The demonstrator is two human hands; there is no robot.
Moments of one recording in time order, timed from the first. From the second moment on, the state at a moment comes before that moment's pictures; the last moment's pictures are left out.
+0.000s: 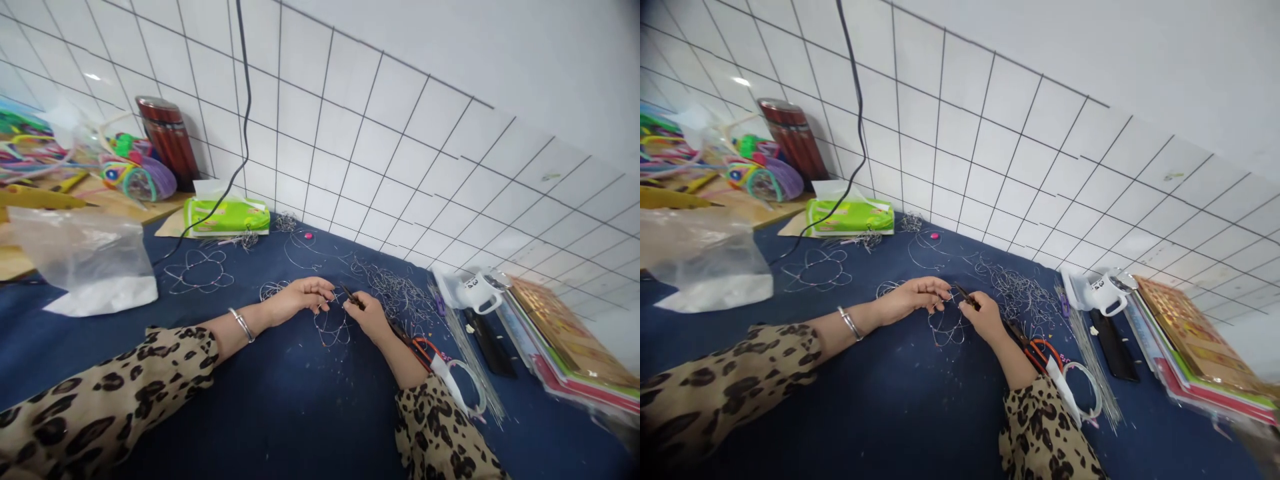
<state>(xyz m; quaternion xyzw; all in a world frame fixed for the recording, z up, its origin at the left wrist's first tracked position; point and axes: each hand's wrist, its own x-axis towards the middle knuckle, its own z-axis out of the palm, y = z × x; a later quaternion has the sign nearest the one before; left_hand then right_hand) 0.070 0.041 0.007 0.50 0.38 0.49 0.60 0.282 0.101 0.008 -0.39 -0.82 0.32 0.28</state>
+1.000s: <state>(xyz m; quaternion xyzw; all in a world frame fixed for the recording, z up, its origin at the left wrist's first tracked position) 0.078 0.038 0.002 0.59 0.42 0.48 0.50 0.279 0.100 0.005 -0.39 -0.83 0.30 0.27</state>
